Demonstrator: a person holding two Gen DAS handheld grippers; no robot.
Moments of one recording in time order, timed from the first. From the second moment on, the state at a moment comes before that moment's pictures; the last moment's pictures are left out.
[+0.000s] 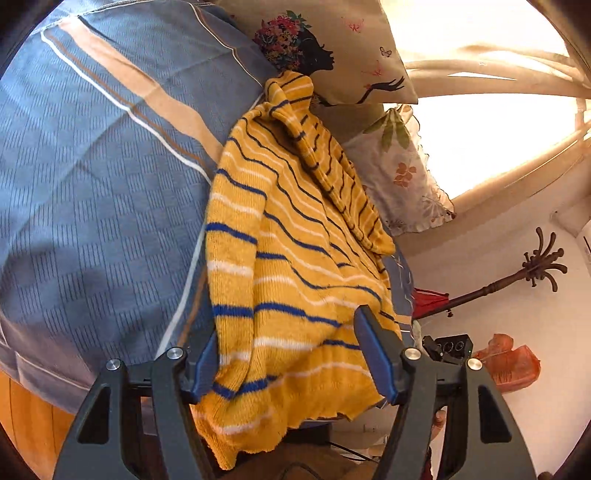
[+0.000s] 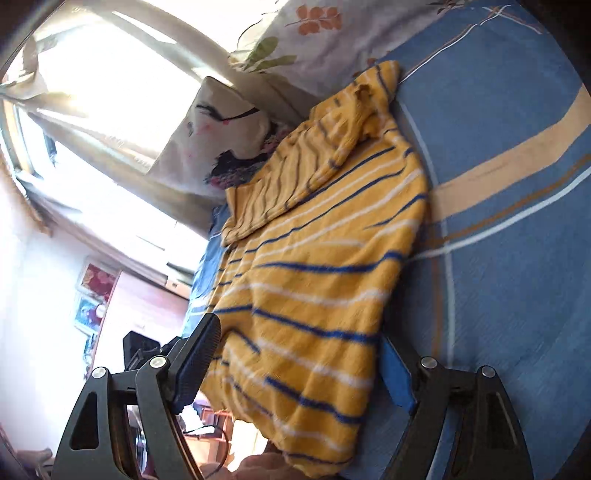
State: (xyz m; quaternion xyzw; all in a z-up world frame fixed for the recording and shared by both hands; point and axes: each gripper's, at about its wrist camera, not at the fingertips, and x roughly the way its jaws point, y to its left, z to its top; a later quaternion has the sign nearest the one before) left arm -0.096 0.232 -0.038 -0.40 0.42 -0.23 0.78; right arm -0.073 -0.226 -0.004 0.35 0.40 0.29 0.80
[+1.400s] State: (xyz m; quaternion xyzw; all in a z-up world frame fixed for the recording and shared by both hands) left arm -0.174 0.201 0.041 -0.28 0.40 -0.23 0.84; right arm -0.158 -0.222 -0.001 0.35 0.39 0.35 0.77
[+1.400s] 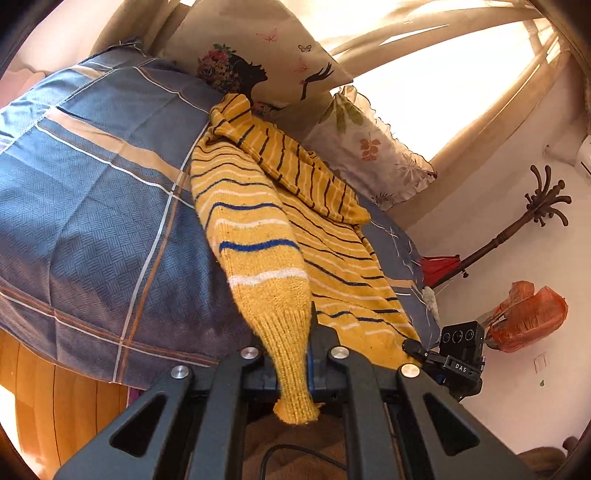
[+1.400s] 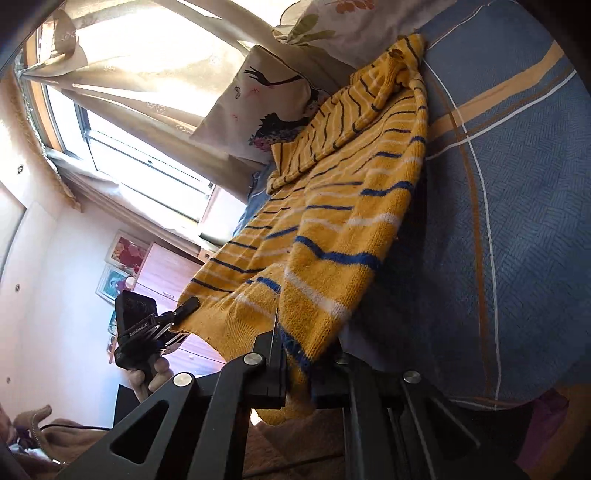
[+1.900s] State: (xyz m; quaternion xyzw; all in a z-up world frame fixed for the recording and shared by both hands) left arm -0.149 0.205 0.051 -0.28 0.37 -0.22 0.86; right arm -0.154 -0.215 0.041 0.32 0.36 0.38 0.79
